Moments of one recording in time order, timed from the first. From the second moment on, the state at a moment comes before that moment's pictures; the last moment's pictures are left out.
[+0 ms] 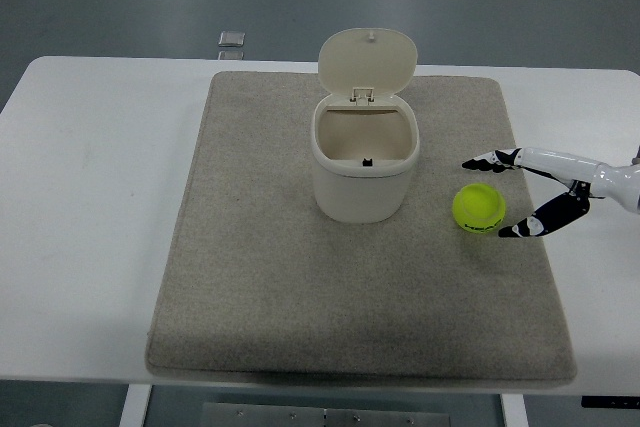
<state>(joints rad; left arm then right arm) 0.04 0.00 -0.04 -0.14 0.01 -0.12 -0.04 0.81 -0.85 0.36 1.33 -1.30 0.21 0.34</state>
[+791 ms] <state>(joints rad) 0.04 0.00 -0.04 -0.14 0.01 -0.12 -0.04 0.78 -0.78 0.37 1.25 -1.33 0.18 0.34</state>
